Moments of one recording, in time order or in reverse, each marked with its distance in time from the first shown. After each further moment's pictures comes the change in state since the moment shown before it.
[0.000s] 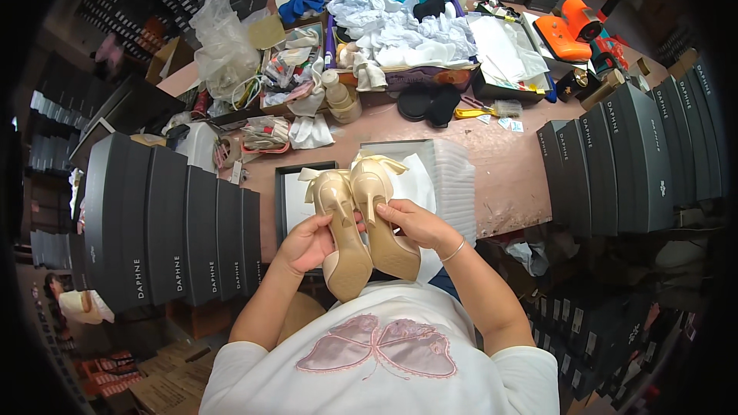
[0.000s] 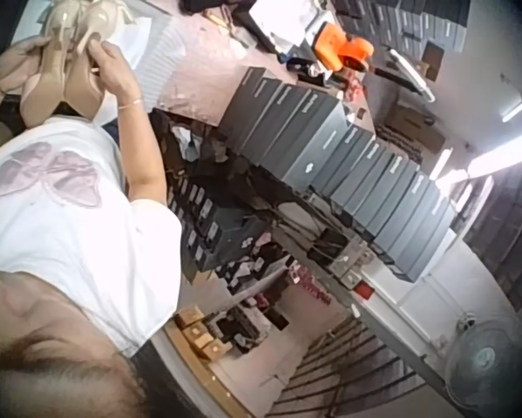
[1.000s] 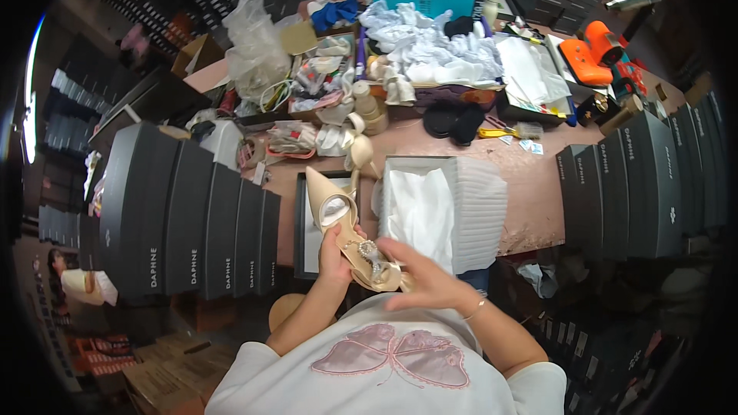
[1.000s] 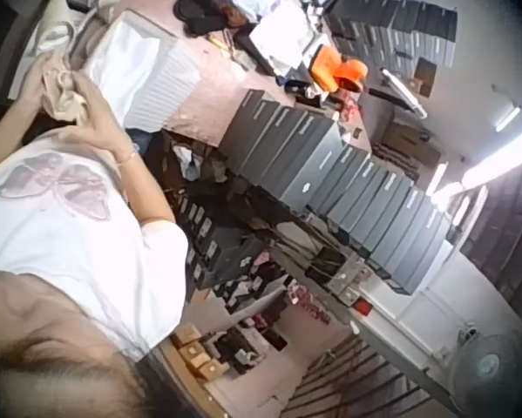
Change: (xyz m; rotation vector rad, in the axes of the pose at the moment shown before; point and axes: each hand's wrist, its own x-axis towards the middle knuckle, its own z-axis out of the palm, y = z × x) left_hand 0.021 -0.051 -0.029 -0.360 0.585 0.428; right_hand -0.054 0.003 0.045 -0.522 -0.162 -0.466
